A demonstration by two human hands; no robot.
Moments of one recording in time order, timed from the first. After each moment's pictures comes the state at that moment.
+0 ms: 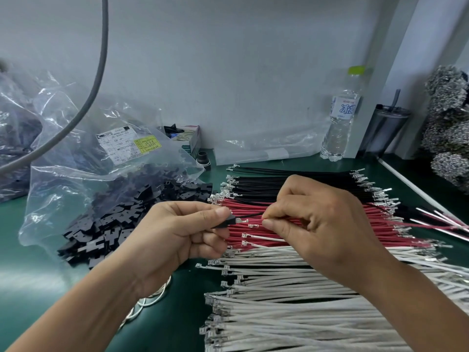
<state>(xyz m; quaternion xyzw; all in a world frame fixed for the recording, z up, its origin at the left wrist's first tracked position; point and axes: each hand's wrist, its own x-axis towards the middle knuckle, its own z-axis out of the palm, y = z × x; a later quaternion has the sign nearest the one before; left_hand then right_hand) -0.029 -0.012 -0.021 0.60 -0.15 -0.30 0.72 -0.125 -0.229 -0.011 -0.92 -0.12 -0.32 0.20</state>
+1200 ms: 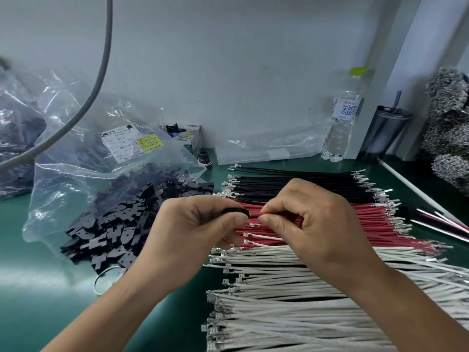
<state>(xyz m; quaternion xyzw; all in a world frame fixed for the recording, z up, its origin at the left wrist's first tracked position) -0.043 -0.027 -0.030 0.69 -0.30 -0.06 0.66 -0.120 -0.224 -0.022 -0.91 -0.09 -0.32 0.25</state>
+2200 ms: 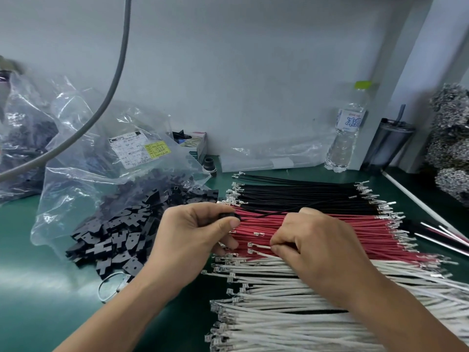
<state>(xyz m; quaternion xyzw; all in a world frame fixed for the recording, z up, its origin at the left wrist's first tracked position) -0.026 -0.030 -0.048 0.69 -0.18 -0.07 0.70 -0.118 -0.228 -0.032 -0.98 -0.04 -0.20 0.06</state>
